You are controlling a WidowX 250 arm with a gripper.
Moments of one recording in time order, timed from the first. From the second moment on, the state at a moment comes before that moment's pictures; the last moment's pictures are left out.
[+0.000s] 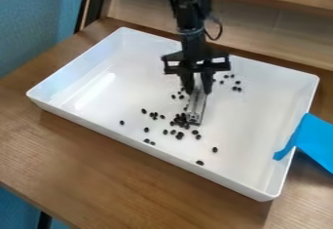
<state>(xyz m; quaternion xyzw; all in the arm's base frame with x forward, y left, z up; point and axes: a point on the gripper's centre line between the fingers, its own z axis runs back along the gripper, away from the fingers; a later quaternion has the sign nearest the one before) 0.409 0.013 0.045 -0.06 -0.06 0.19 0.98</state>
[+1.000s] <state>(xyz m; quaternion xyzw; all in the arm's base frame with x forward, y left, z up) 0.352 0.171 0.056 -0.07 -0.06 0.16 0.98</state>
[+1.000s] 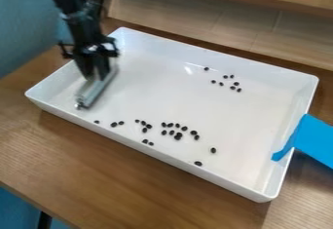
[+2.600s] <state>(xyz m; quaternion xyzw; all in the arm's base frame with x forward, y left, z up) 0.375 -0.028 0.094 -0.09 -0.09 0.15 0.98</state>
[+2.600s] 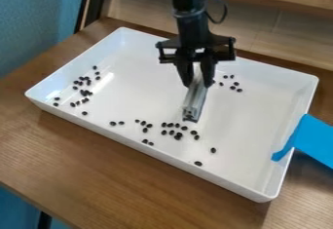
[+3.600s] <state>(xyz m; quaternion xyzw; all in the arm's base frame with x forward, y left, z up) 0.358 -0.075 0.067 -0.06 -0.12 0.12 0.98</state>
